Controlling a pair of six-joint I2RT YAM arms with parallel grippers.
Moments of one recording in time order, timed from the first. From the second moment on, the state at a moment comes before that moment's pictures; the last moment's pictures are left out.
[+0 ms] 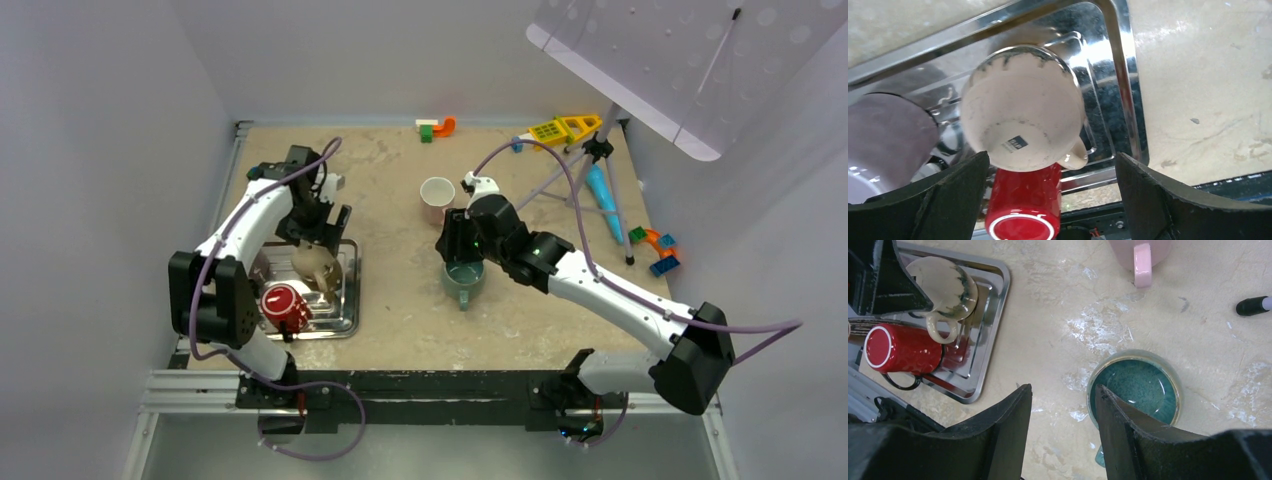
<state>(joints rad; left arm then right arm) -0.16 1.60 1.31 -1.06 0.06 0.09 0.80 1.26 1.01 -0.37 0.15 0.56</state>
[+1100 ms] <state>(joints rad) -0.26 1.38 0.92 -0.84 -0.16 -0.52 0.80 1.26 1.01 -0.42 0.16 0.57</state>
